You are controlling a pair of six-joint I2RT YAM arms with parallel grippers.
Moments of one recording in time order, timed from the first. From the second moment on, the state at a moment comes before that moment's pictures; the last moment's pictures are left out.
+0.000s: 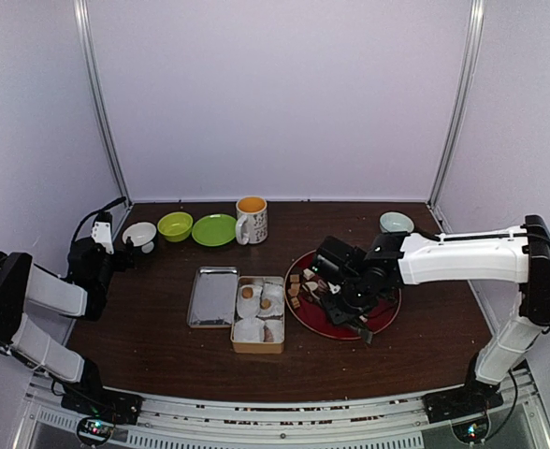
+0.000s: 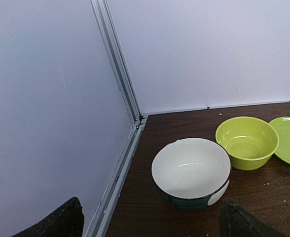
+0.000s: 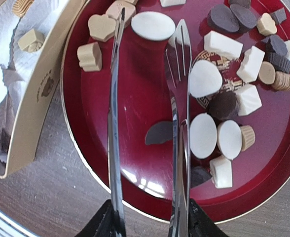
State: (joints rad) left arm -0.01 1.42 0.32 1.00 -0.23 0.19; right arm 1.00 1.64 1.18 -0.81 0.23 0.57
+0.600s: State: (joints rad) left arm -0.01 1.42 0.32 1.00 -0.23 0.19; right arm 0.98 1.72 1.25 -0.83 0.29 0.55
